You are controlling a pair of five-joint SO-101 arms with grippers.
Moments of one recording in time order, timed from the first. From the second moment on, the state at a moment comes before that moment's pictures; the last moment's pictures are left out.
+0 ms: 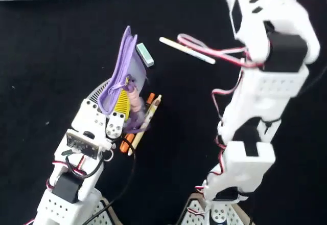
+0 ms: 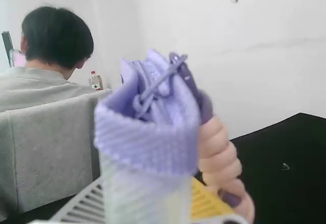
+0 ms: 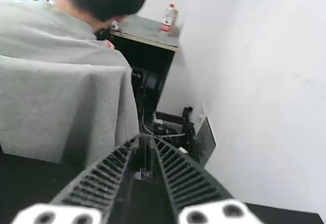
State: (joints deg) left arm 19.2 -104.0 87.8 13.5 -10.1; right arm 1.9 15.3 -76.8 76.6 15.0
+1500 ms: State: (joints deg) left arm 1.1 -104.0 88.2 0.7 21.2; right arm -41.4 -54.5 36.4 48.1 28.3
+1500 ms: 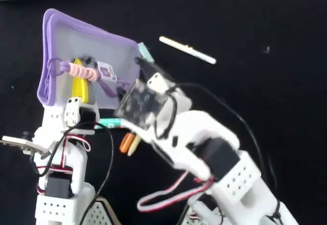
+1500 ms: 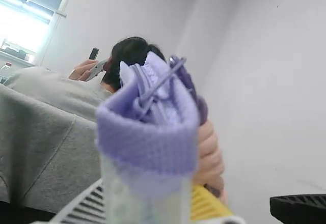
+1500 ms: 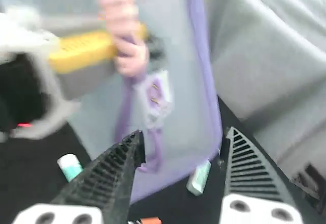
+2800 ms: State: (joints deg) left arm 1.1 -104.0 88.2 1.2 21.6; right arm -29.9 -43.0 50.1 15.7 26.8
